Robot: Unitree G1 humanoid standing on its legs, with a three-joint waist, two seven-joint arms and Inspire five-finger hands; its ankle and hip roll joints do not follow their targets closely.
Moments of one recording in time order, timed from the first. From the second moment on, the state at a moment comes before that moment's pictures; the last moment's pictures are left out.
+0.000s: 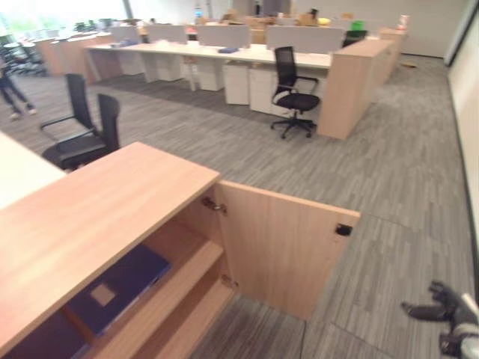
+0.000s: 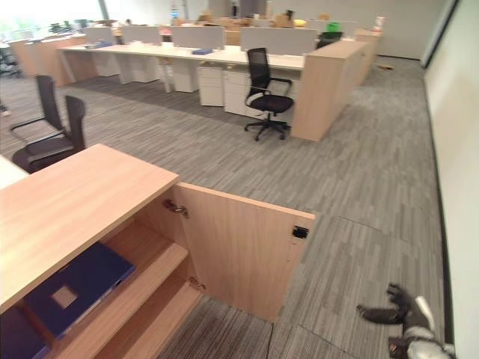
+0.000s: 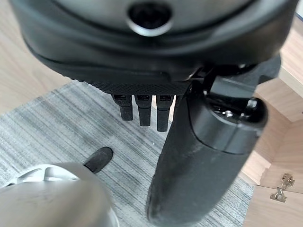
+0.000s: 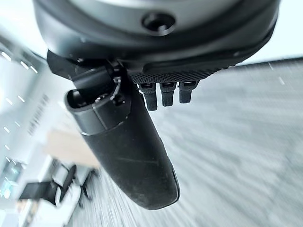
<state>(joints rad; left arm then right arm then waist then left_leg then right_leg) 0.01 0.21 0.04 1.40 -0.15 0.01 0.03 0.18 -0.74 -0.22 0.60 0.32 -0.01 -0.03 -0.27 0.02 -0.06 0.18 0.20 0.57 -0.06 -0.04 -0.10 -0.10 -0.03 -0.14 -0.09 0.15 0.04</state>
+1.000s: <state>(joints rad) 0.05 0.21 0.00 1.40 -0.15 0.02 -0.01 -0.17 -0.80 0.06 0.48 0.54 -0.02 0.16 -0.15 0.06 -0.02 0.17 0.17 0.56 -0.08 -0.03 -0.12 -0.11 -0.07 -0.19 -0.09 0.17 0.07</state>
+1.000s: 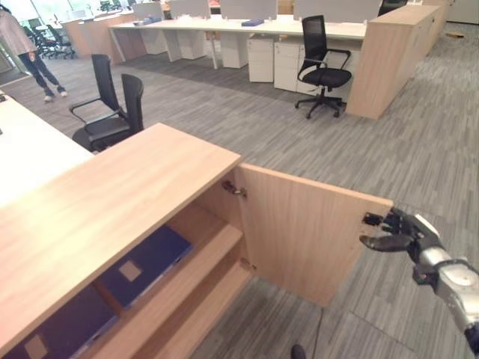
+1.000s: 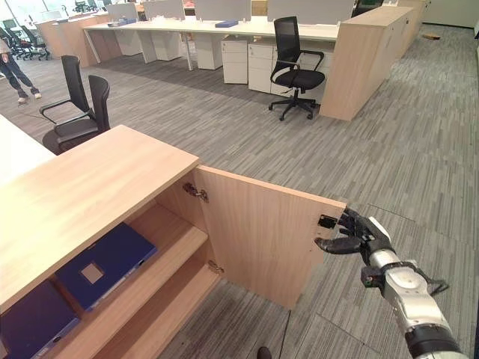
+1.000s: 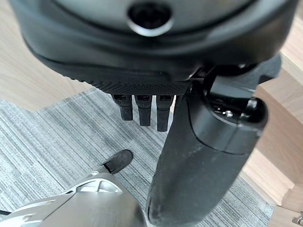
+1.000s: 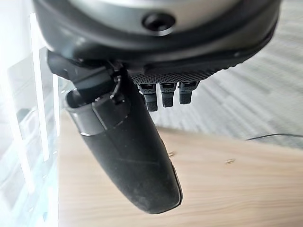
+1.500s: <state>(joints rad) 0.06 0.19 -0.01 1.37 -0.16 0.02 -0.01 -0.26 -0.82 0.12 0.48 0.59 -0.02 0.13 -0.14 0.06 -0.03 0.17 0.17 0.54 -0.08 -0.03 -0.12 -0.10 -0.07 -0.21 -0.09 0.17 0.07</state>
